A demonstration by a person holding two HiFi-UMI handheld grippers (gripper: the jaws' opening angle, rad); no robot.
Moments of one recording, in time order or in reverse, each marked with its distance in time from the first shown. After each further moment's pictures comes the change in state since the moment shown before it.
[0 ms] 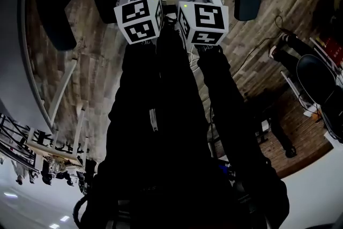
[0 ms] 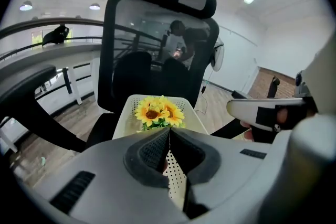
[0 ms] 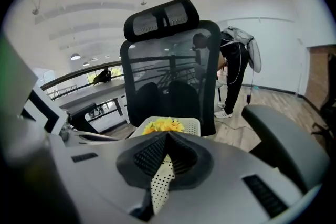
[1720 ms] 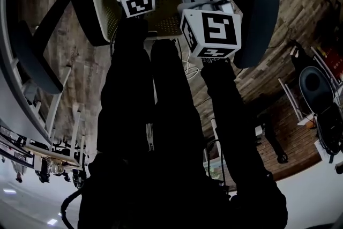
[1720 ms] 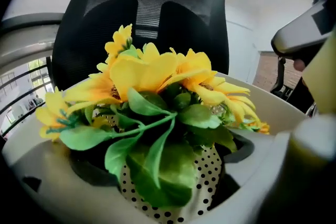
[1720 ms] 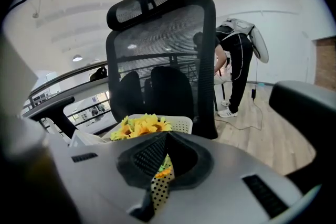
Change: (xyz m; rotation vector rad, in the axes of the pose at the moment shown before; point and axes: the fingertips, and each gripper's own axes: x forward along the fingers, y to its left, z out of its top) left arm 0.205 0.038 -0.028 0.154 -0.052 0.067; right arm 0.101 -0.061 -0.015 0.003 0.003 0.051
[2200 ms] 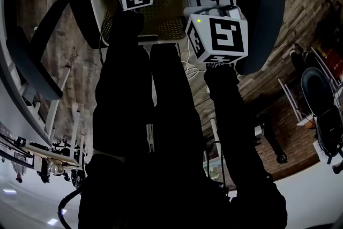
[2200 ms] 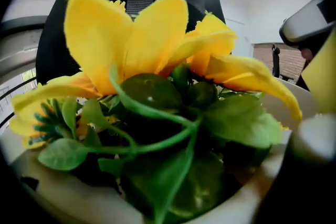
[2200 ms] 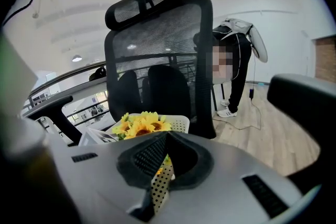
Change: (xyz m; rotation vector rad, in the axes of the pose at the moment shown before) left arm 0.035 0.005 0.007 0.100 -0.009 -0.016; right arm 0.008 -0.015 -0.003 0.005 -0.002 -0.003
